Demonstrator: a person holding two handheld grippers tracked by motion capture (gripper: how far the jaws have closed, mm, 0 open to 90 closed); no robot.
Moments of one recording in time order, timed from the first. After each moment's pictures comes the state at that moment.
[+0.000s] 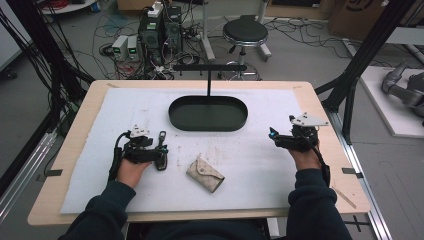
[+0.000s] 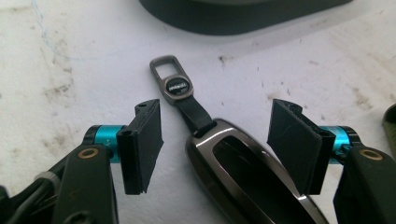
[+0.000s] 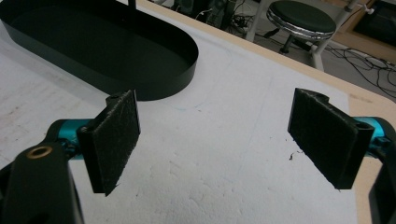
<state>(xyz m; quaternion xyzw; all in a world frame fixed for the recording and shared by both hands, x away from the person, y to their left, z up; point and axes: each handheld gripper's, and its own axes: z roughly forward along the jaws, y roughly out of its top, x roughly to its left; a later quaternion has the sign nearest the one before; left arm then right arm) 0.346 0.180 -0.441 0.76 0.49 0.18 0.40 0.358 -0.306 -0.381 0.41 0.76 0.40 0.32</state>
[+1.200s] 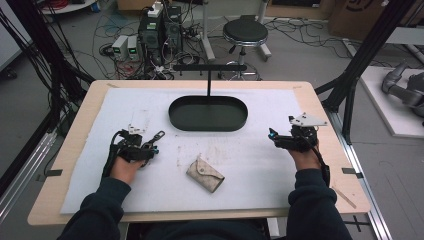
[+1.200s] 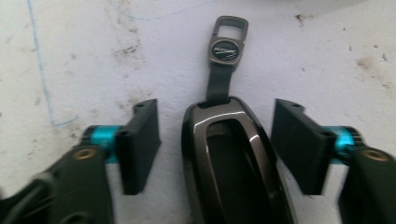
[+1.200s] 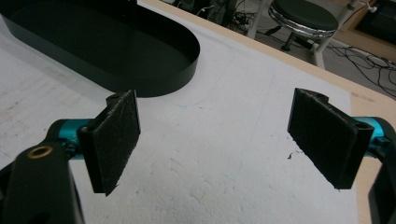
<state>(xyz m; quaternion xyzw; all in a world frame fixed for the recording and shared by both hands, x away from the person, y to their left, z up) 0.356 0.203 -0.443 0.77 0.51 0.21 0.32 0.359 -0.305 -0.381 0.40 0.76 0.39 0.32</state>
